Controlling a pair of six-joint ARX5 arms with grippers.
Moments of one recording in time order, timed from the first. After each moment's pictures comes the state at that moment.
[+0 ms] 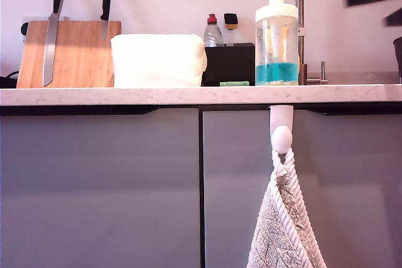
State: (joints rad) left arm 0.03 0.09 0.23 0.08 0.46 -0.26; right arm 0.20 0.63 0.40 0.03 -0.41 -0.11
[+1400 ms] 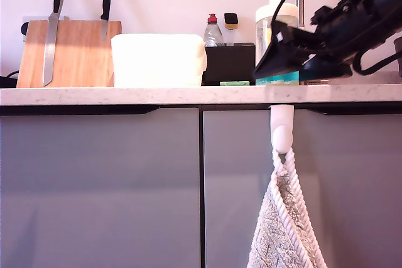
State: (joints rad) left arm -0.28 0.66 0.35 0.37 0.50 -0.26; right arm 0.34 1.37 0.69 0.35 -0.30 -0.16
